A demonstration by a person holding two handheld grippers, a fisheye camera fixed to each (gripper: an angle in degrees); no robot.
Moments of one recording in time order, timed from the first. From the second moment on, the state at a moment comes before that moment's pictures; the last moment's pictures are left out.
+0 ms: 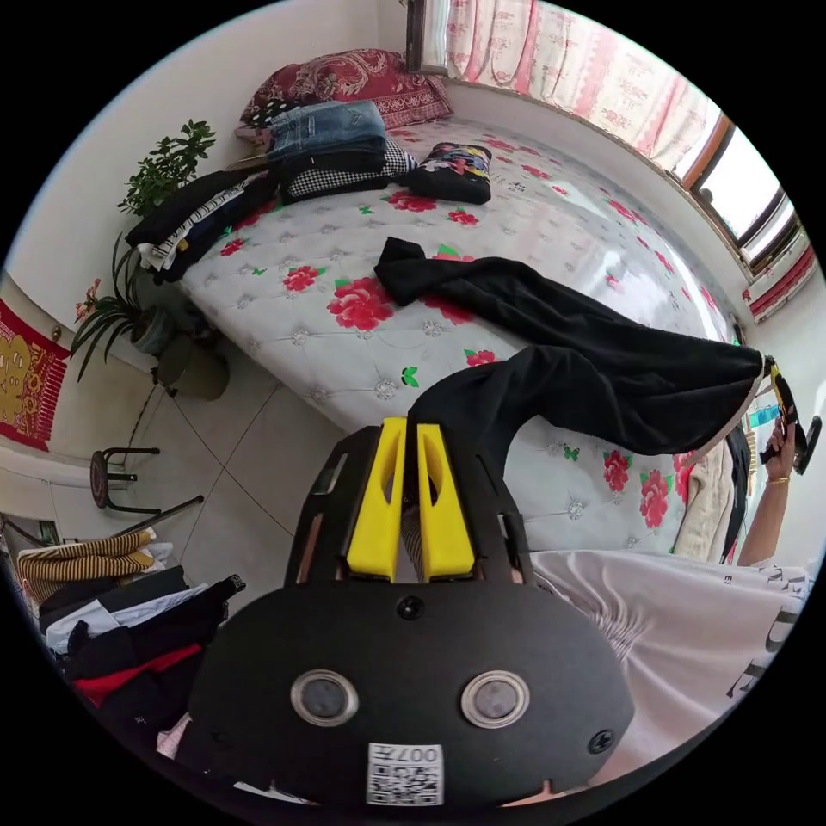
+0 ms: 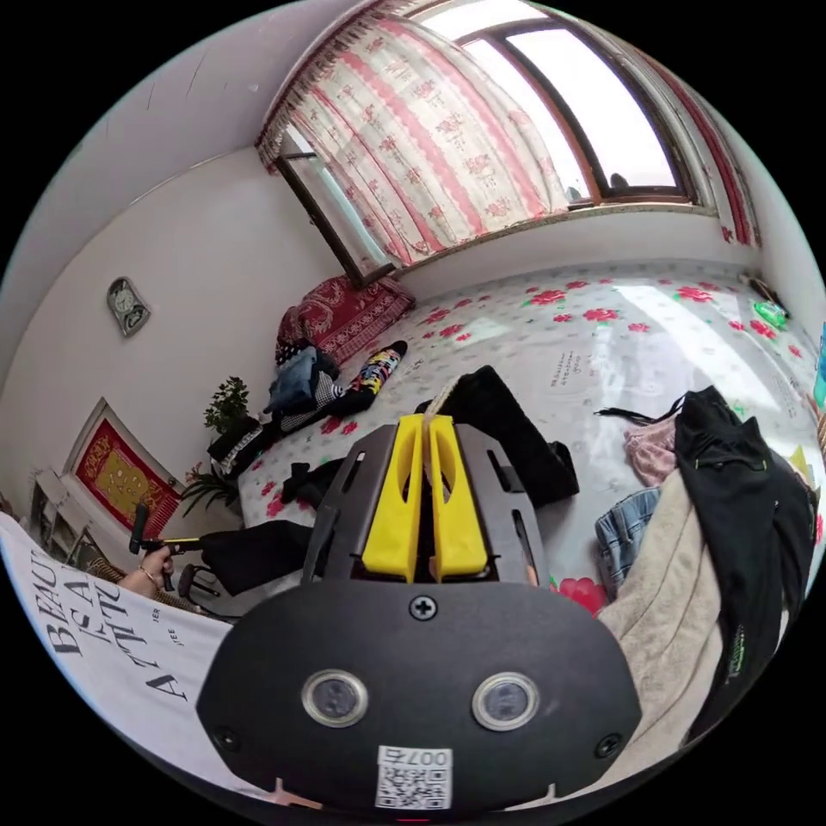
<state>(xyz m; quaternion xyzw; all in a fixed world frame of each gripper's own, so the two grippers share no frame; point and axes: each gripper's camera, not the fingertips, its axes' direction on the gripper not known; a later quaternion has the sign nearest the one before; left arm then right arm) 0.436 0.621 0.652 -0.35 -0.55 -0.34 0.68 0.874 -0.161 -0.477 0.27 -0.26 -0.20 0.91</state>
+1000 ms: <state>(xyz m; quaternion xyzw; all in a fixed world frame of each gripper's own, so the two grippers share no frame) 0.512 0.526 0.643 -0.33 -0.56 -0.38 0.67 0.840 -0.172 -0.278 0.18 -0.02 -0.07 0.98</state>
